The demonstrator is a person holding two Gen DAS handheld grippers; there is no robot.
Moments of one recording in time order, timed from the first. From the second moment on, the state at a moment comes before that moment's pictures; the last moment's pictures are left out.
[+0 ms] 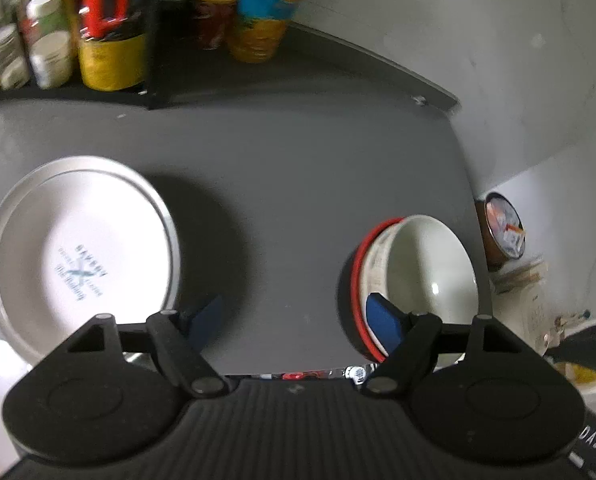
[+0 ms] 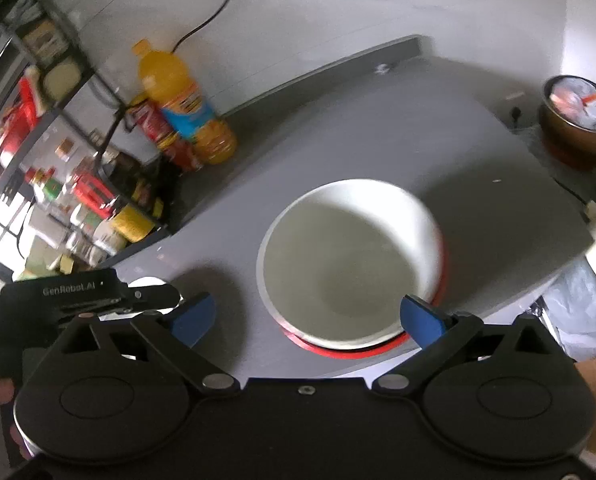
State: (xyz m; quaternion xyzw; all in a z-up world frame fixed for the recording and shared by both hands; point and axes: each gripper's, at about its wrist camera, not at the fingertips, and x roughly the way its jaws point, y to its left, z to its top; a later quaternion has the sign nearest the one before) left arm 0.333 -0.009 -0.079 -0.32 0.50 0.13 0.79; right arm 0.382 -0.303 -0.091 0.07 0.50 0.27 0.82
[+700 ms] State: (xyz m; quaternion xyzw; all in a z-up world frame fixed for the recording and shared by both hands) left arm 0.399 -0.068 -0.139 -0.30 0.56 0.13 0.76; right arm 0.450 -0.355 -0.164 0.10 0.56 0.23 0.79
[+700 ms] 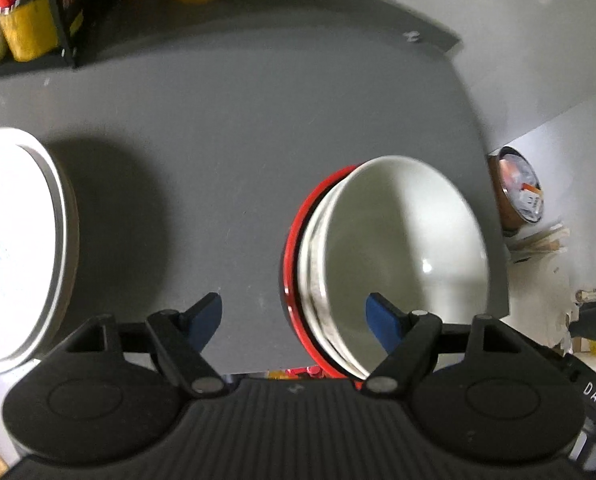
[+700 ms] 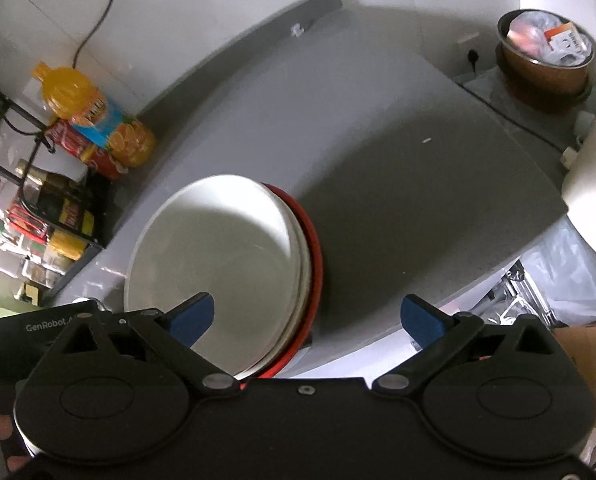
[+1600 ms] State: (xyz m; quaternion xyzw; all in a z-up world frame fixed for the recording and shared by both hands) left arm 0.409 -0.050 -0.203 -0.42 0.56 0.11 0.70; right arm 0.513 -0.317 -0.221 0.05 0.62 0.31 0.72
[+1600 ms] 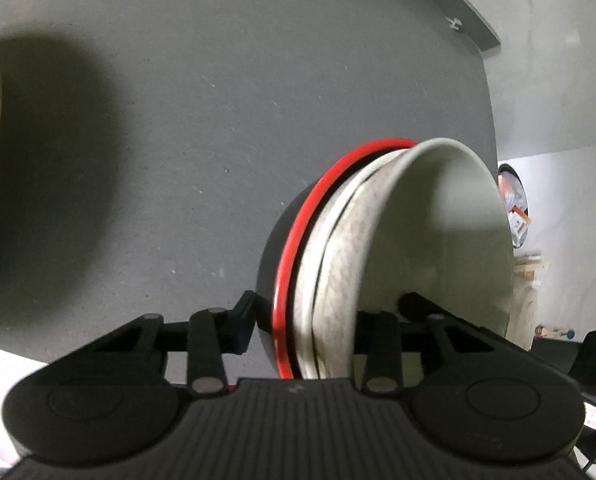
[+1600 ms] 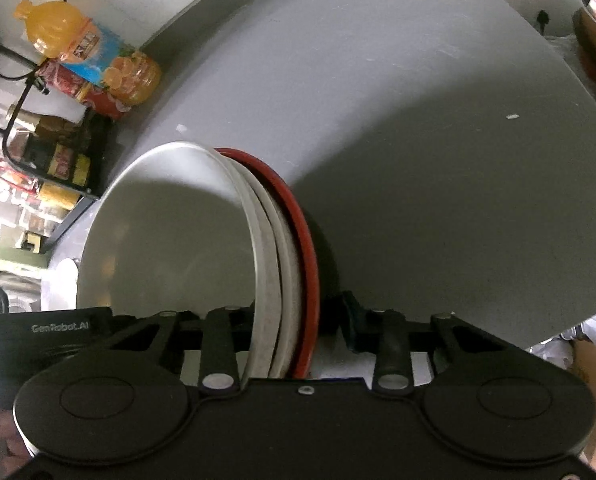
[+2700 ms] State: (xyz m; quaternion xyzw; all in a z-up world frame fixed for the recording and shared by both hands) left arm 0.303 0.067 -0.125 -0.50 0.45 0.20 0.71; right arm 0.479 -0.177 -0.152 0.01 0.57 0.46 0.68
